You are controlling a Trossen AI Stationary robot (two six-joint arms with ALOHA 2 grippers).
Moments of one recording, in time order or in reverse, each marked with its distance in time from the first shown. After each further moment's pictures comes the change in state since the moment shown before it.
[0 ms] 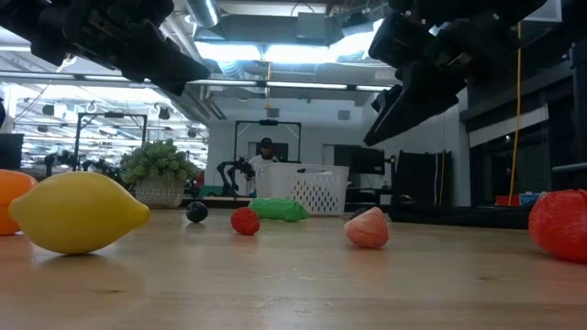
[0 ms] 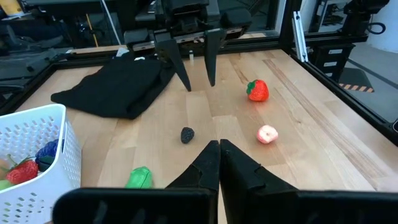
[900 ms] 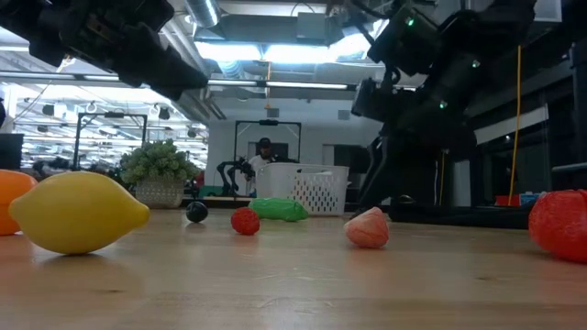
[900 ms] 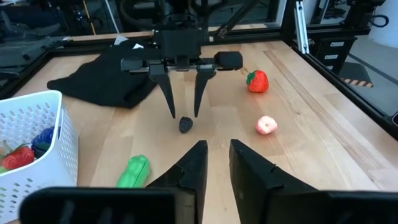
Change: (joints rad) left arm 0.000 0.000 0.000 -0.038 0.000 -0.019; right arm -0.005 0.230 0.000 0.091 0.156 0.056
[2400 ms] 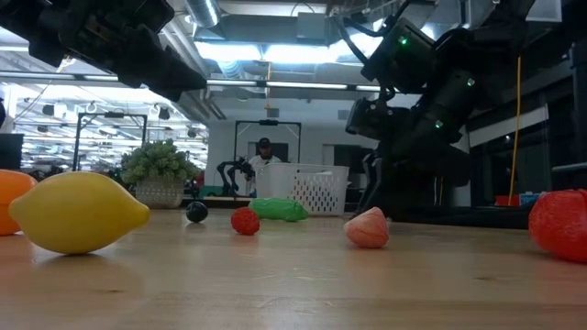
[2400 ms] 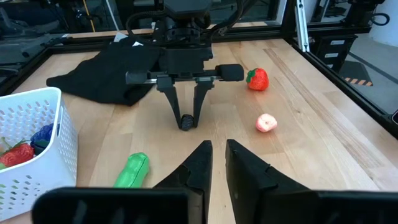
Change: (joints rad) left arm 0.000 0.000 0.000 -0.007 0.000 -0.004; right arm -0.001 0.098 0.001 0.075 -0.002 -0.021
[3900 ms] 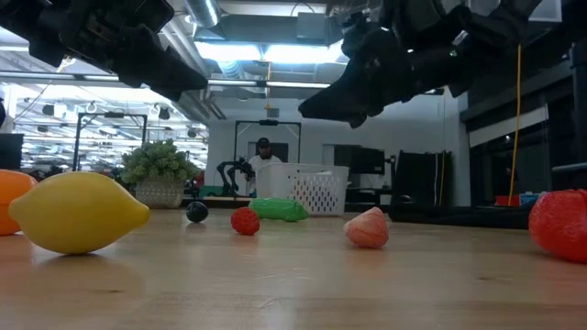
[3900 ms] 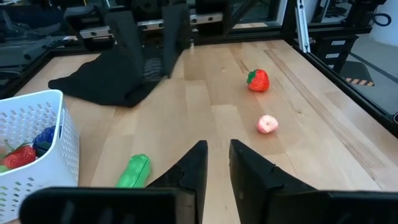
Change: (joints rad) left arm 0.001 0.000 0.000 0.005 -0.002 0.007; right arm -0.141 -0.175 -0.066 0.491 -0.169 -0.032
